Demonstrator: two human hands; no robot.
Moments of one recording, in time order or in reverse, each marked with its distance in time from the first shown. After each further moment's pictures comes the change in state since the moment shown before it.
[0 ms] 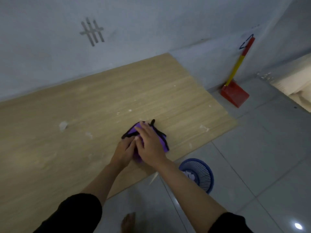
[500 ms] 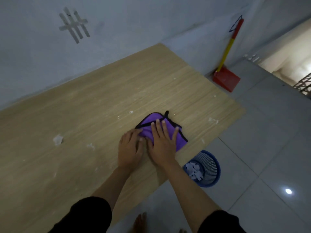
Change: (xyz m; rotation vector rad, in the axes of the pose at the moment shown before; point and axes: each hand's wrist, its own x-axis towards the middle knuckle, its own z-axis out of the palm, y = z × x) left_hand 0.037 -0.050 0.000 0.238 0.043 0.170; right_hand 0.019 0.033 0.048 -0.490 0.047 0.338
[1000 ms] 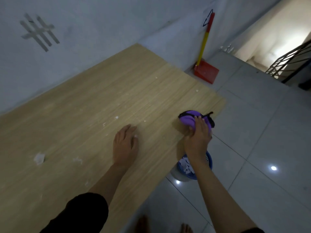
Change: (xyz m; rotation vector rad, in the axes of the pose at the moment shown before) left_hand 0.029 0.007 0.011 0.076 -0.093 0.059; right_hand -0.016 0.096 -0.051 0.369 0.536 0.521
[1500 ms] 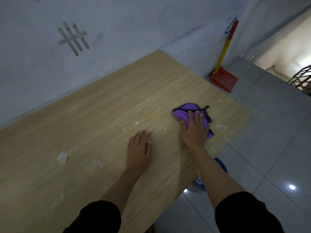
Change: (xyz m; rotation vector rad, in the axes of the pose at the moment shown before) left_hand 0.005 -0.016 -0.013 0.021 -0.006 -0.010; right_hand 0.040 -0.042 0.077 -0.355 -0.398 -0.071
